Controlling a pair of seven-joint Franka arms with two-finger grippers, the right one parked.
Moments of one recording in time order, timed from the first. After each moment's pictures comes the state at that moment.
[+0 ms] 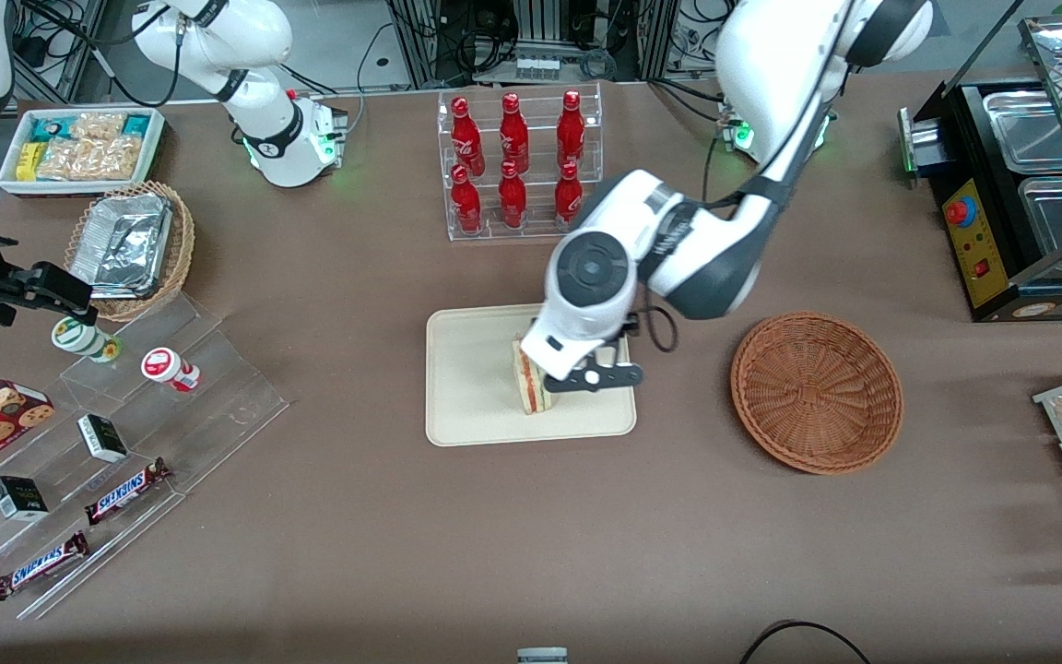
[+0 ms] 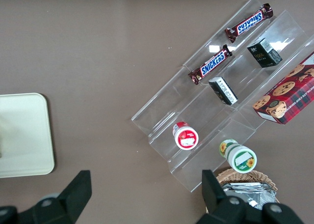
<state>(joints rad) -0.57 0.63 -0.08 -1.17 -0.05 1.60 -0.67</state>
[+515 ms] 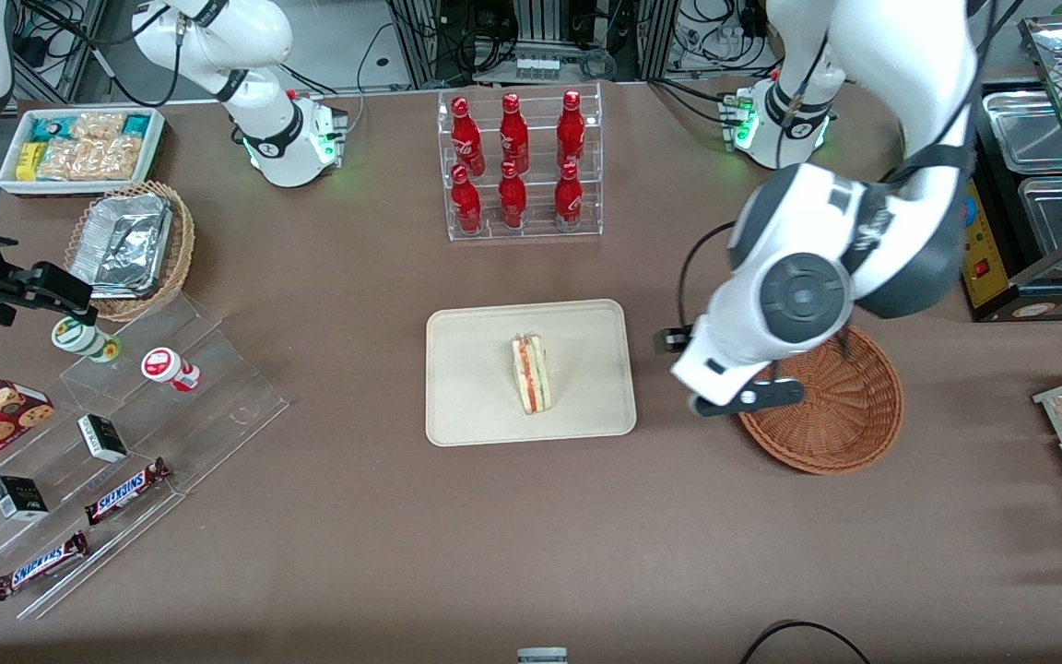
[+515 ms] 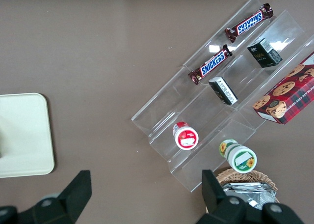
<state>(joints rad) -0.35 0.45 -0.08 -1.31 -0.05 1.52 -0.53</state>
